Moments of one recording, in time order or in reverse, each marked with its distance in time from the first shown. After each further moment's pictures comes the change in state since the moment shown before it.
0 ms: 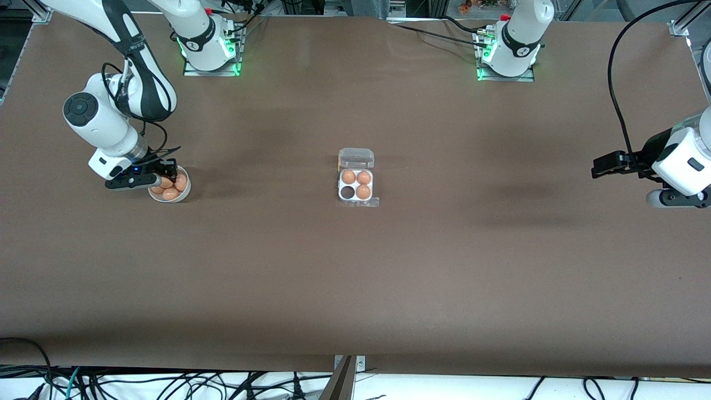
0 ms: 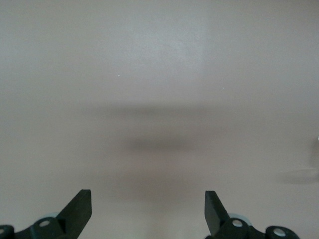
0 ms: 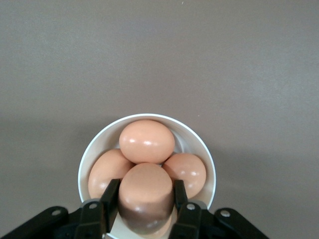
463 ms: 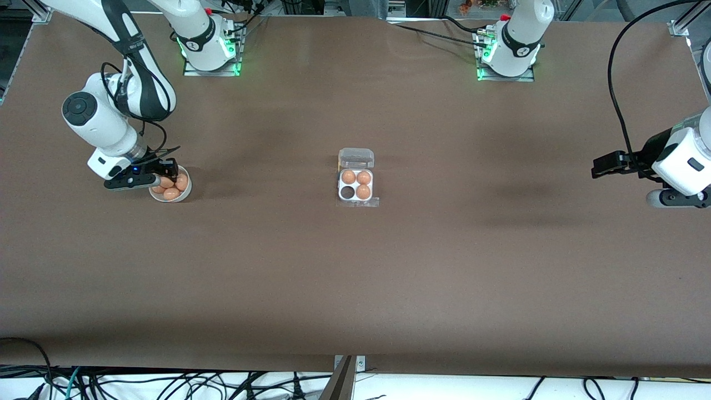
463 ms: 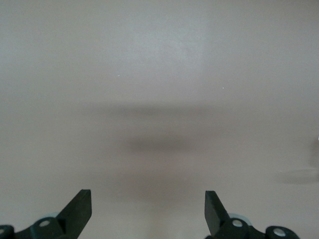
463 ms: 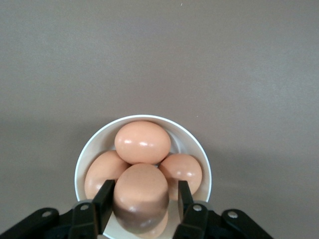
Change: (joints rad) left arm 0.000 0.000 0.000 0.000 0.000 0.000 0.000; right arm -0.001 -0.002 -0.001 0.000 0.000 0.000 -0.003
